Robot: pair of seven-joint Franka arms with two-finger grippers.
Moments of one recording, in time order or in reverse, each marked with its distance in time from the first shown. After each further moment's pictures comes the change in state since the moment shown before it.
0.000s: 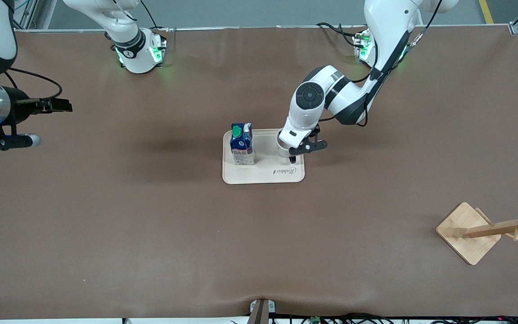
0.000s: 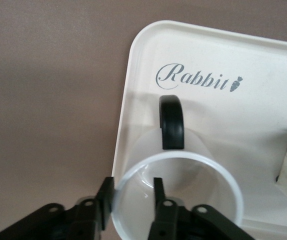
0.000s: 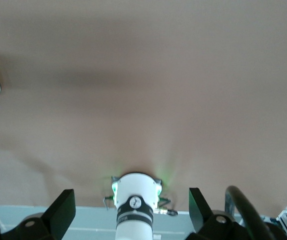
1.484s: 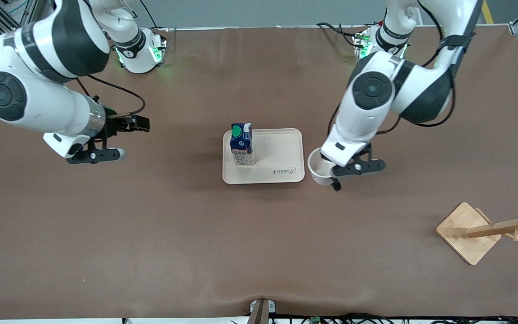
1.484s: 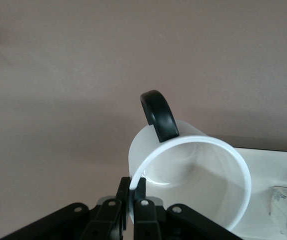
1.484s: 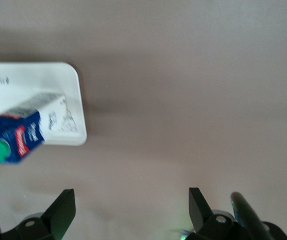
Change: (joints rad) left arm 0.219 -0.104 0.014 0.393 0.090 -0.434 0.358; right arm 0.279 0.034 0.014 -0.093 0.185 0.320 0.325
